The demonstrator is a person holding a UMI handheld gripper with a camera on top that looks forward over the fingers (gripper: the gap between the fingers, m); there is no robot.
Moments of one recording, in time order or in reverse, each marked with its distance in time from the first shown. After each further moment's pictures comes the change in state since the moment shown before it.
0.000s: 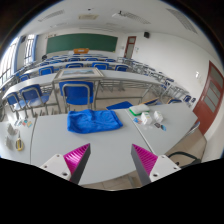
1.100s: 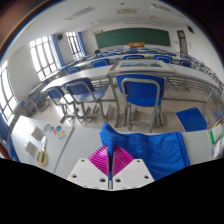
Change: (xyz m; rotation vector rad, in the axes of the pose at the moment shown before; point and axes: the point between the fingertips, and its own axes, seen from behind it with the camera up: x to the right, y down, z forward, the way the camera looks) arm -0.265 -0.057 0.169 -0.054 -0.678 -0.119
